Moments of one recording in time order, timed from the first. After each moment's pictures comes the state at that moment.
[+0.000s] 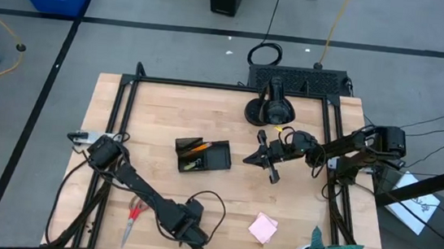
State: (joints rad) left arm -0.60 2.20 1.58 -0.90 0.00 -1.49; right arm -0.14 1.52 0.32 1.26 -0.47 0.07
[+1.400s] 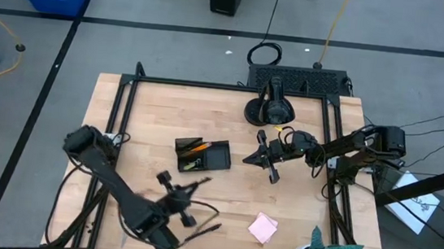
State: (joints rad) left arm -0.73 1.89 1.56 -1.13 -1.13 -1.08; right arm -0.14 1.52 0.32 1.26 -0.47 0.09
